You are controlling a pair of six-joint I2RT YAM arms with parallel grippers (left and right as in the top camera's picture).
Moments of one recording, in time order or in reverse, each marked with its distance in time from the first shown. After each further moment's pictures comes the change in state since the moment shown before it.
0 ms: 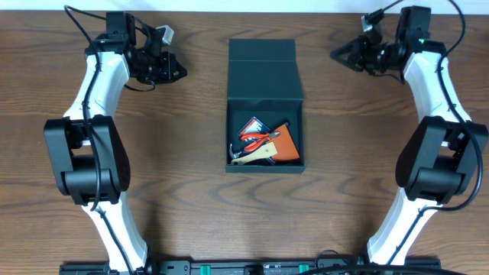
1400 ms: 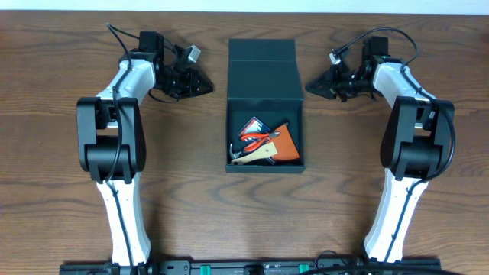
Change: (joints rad) left arm -0.079 0.200 0.000 0.094 0.168 -0.018; right arm 0.067 0.206 -0.057 0.004 -0.065 0.000
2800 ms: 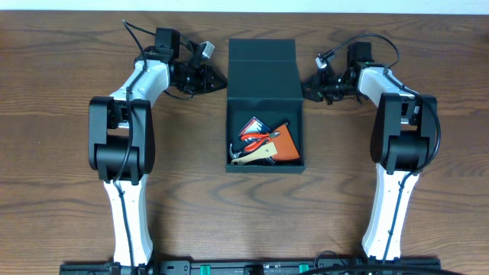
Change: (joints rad) left arm -0.073 0.000 0.000 0.114 0.007 -0.105; right arm 0.053 0.087 0.000 0.118 -0.061 0.061
